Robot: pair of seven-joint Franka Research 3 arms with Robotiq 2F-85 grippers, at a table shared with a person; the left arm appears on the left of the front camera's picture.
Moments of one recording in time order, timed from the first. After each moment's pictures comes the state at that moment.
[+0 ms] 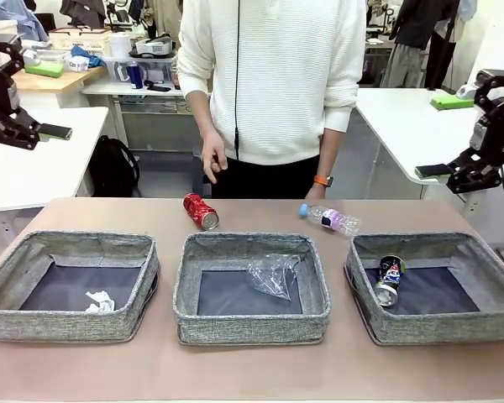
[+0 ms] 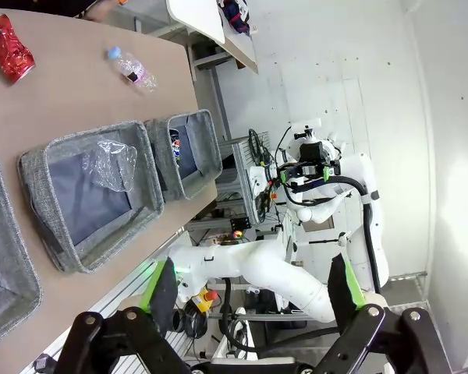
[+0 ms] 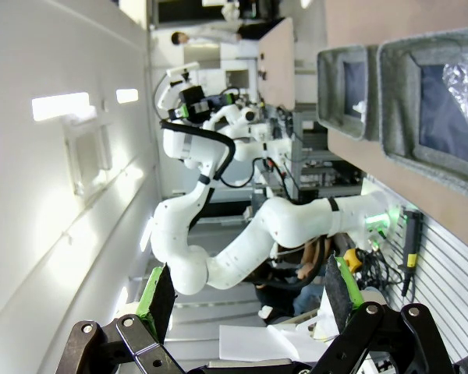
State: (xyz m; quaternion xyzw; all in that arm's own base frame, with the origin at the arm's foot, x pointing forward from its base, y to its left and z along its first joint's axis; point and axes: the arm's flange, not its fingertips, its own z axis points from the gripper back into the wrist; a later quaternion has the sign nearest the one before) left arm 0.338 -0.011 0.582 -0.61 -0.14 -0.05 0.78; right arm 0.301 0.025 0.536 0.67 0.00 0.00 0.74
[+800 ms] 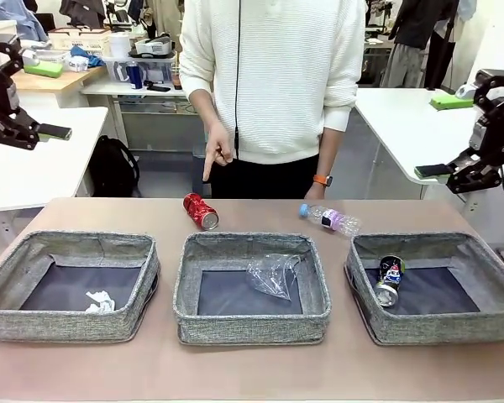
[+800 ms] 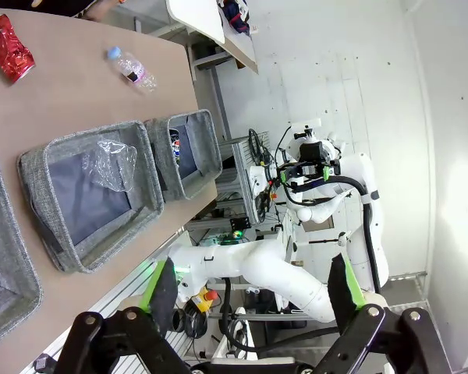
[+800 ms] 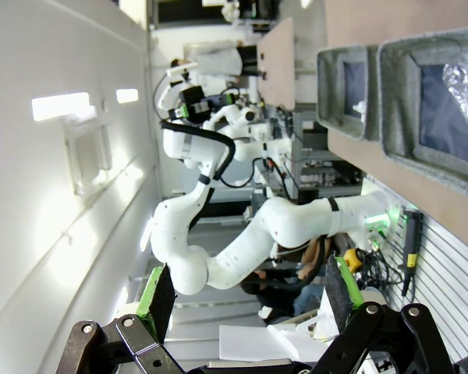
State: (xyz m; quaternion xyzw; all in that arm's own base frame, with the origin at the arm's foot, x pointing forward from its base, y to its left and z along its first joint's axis) left arm 0.338 -0.011 0.582 -0.61 -0.14 -0.05 0.78; right arm 0.301 0.025 0.536 0.67 0.00 0.00 0.74
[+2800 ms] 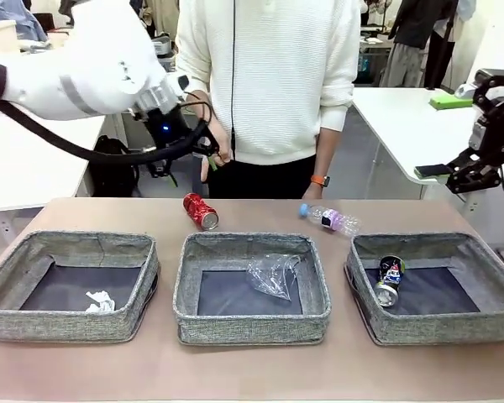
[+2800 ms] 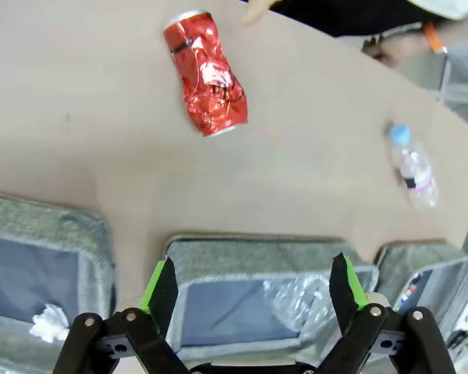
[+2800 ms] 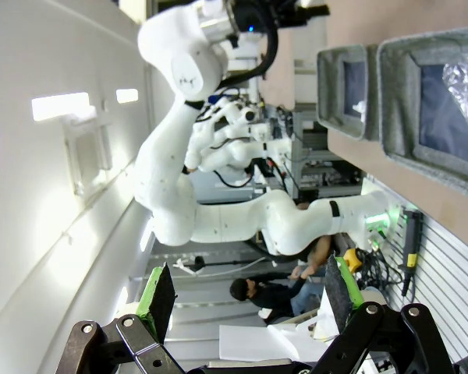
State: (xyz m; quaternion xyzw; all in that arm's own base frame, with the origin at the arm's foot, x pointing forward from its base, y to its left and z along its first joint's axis) left arm 0.534 -0.247 0.483 -0.17 -0.08 0.13 0.97; right arm 0.301 0.025 0.536 0.67 0.00 0.00 0.74
